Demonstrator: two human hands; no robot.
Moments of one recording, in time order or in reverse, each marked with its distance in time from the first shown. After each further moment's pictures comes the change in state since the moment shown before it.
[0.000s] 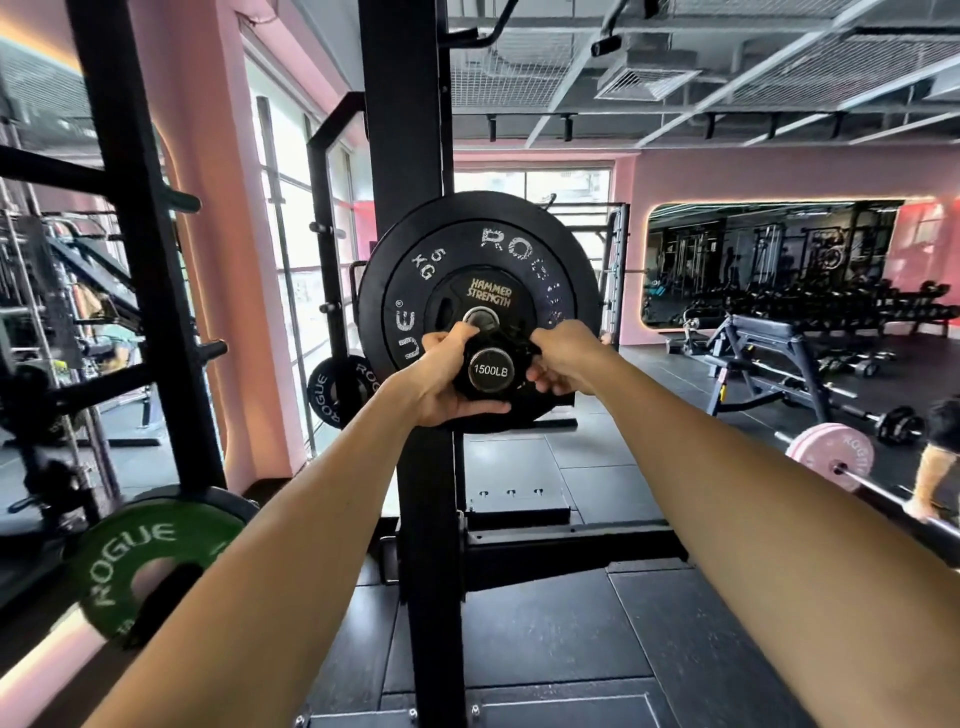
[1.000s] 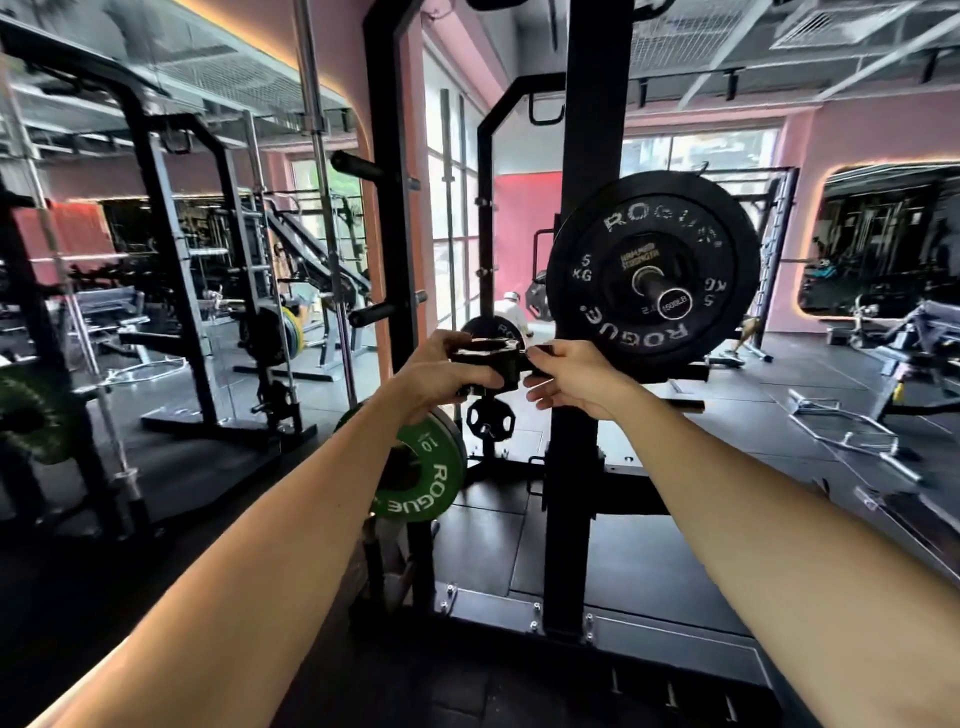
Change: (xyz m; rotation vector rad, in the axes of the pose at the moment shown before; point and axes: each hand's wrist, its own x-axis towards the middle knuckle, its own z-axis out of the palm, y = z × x) left_hand -0.329 -0.013 -0.162 0.476 0.358 0.220; right_hand -0.242 -0.042 0.167 0.353 -0.467 -0.151
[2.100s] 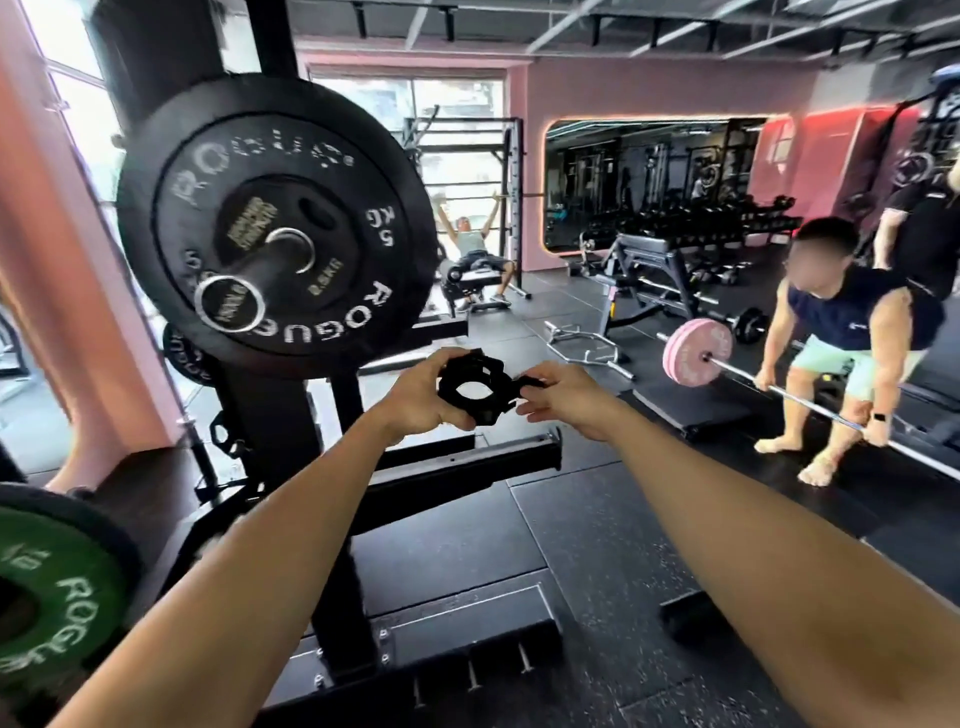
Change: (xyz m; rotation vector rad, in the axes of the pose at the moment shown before) left_hand 0.236 -0.040 0.457 0.228 -0.556 0.222; right_hand 0.031 0.174 -0.451 -0.163 0.423 0.132
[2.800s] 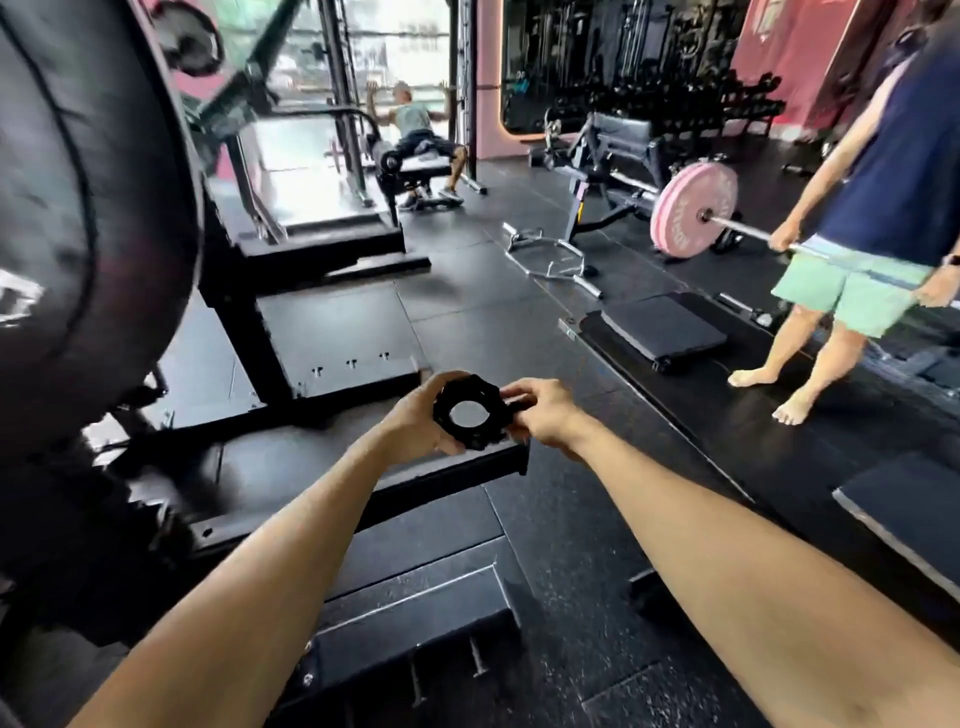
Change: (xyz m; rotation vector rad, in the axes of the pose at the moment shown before) left_hand 0.339 -0.210 0.132 -0.001 -0.222 -0.141; right_hand 0.312 0.218 -0.071 -0.149 0.116 0.316
